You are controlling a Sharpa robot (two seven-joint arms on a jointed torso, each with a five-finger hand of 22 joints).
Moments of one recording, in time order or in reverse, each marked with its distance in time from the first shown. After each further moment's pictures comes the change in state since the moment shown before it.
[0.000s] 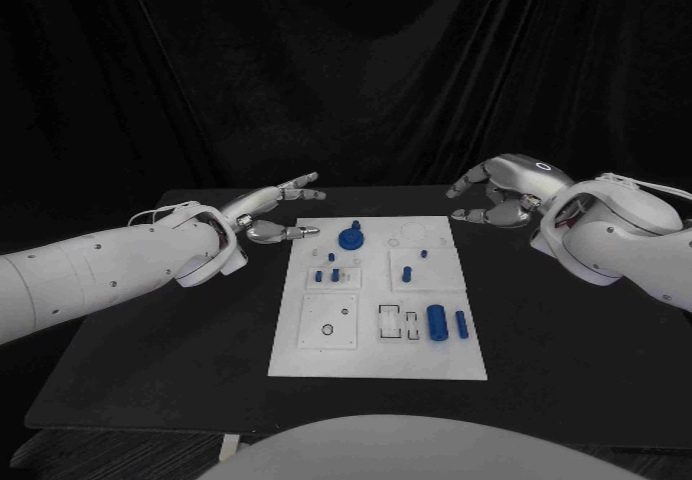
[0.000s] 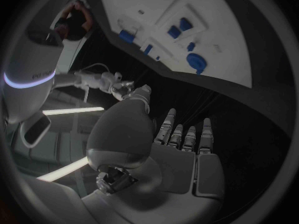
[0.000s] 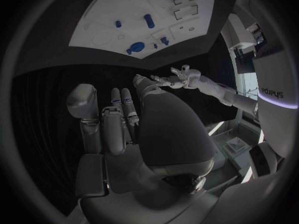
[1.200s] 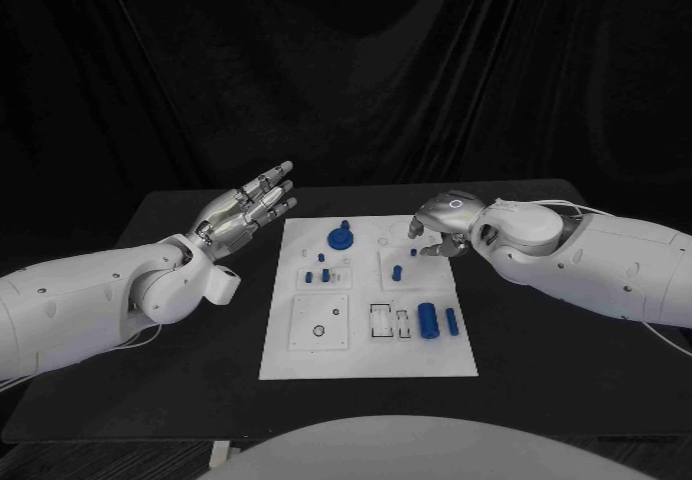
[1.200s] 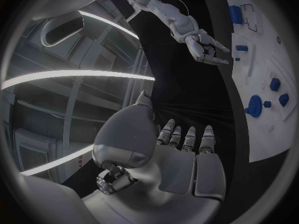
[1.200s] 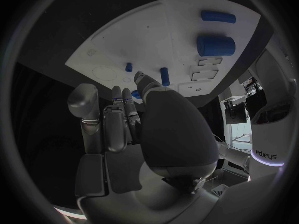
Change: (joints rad) left arm -0.034 -0.099 -0.001 0.200 0.708 0.333 0.178; left_hand -0.021 0.127 -0.149 -0.001 -0.071 -0.195 -0.024 -0.016 -0.027 -0.017 -0.007 -0.002 -0.003 -0.004 0.026 0.000 -0.003 0.036 -0.043 0.042 -0.029 -0.412; right arm -0.131 0.212 0.000 -0.254 -0.372 0.147 0.017; right_hand 0.001 -0.022 0.077 0.003 0.007 0.053 0.035 -0.012 -0.028 0.139 0.017 0.019 -0.146 0.001 0.013 -0.006 0.000 0.000 0.027 0.005 -0.003 0.000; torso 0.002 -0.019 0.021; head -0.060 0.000
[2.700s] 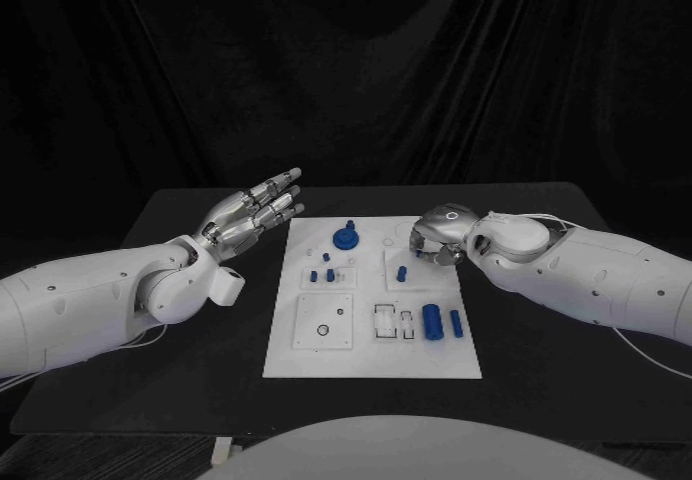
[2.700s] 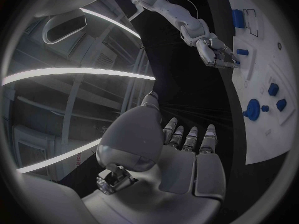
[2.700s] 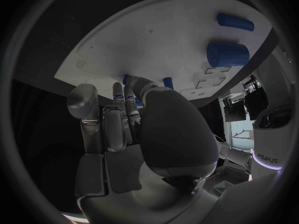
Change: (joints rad) left arm -0.012 -0.006 0.000 0.003 0.009 0.024 0.003; left_hand 0.149 0.048 -0.043 -0.010 0.170 0.042 0.049 0.000 0.003 0.016 0.086 0.000 0.003 0.002 0.048 0.000 0.000 0.000 0.014 0.053 0.000 0.045; right arm -0.059 0.105 0.000 -0.179 0.046 -0.041 0.085; right_hand -0.004 0.009 0.164 -0.084 0.082 0.107 -0.004 0.029 0.033 0.135 -0.004 -0.081 -0.010 -0.002 0.012 0.003 0.000 0.000 0.000 0.015 0.005 0.000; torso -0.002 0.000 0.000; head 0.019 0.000
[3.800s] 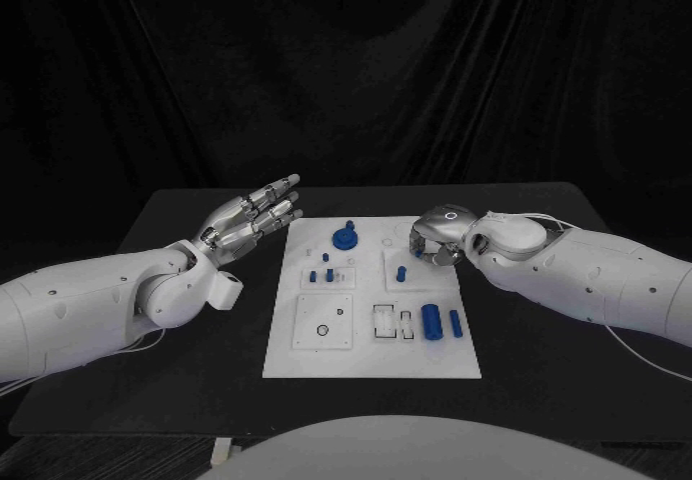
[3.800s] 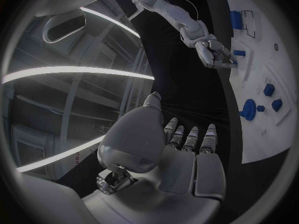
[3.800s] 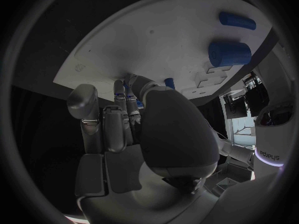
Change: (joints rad) left arm -0.017 0.002 0.000 -0.015 0.001 0.013 0.000; left_hand 0.049 0.014 0.010 -0.015 0.084 0.001 0.009 0.000 0.000 0.006 0.006 0.000 0.001 0.004 0.018 0.000 0.002 0.000 0.007 0.014 0.004 0.020; right arm -0.008 0.018 0.002 -0.038 0.039 0.003 0.023; right_hand -0.004 0.004 0.009 -0.043 -0.035 0.073 -0.019 0.042 0.044 0.105 -0.027 -0.009 0.002 0.001 -0.006 0.000 0.000 0.000 -0.004 -0.004 0.012 0.001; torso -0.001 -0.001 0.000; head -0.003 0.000
